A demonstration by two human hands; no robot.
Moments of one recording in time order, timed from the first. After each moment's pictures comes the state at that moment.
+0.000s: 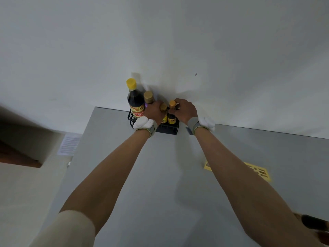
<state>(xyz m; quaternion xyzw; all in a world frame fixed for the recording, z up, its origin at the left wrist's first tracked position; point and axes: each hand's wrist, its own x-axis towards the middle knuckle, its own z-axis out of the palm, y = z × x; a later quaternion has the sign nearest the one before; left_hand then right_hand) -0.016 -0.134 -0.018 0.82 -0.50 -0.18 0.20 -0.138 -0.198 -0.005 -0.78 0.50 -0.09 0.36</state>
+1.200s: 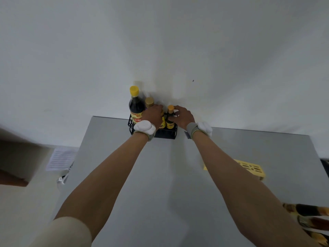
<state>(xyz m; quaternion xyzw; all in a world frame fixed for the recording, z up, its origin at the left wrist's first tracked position) -0.003 -0.126 -0.013 0.79 -0.61 -0.07 0.10 -0.139 -0.175 -0.001 -0.73 0.54 -0.11 0.41</state>
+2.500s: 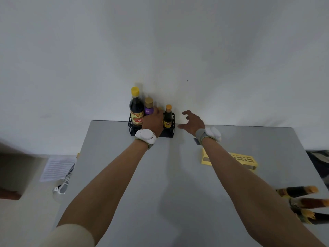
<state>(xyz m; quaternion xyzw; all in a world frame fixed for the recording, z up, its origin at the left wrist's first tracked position) -0.020 -0.074 0.007 0.76 -0.65 -0.01 0.06 -0.189 -0.143 0.002 -0.73 0.60 -0.08 0.33</state>
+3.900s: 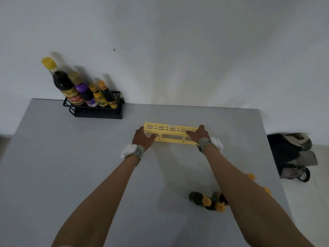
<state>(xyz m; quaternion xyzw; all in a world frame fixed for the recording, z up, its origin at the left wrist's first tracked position) -0.255 -0.080 -0.114 0.82 -0.35 -0.39 0.22 -0.468 -0.175 -0.083 -0.55 0.73 0.03 0.40</state>
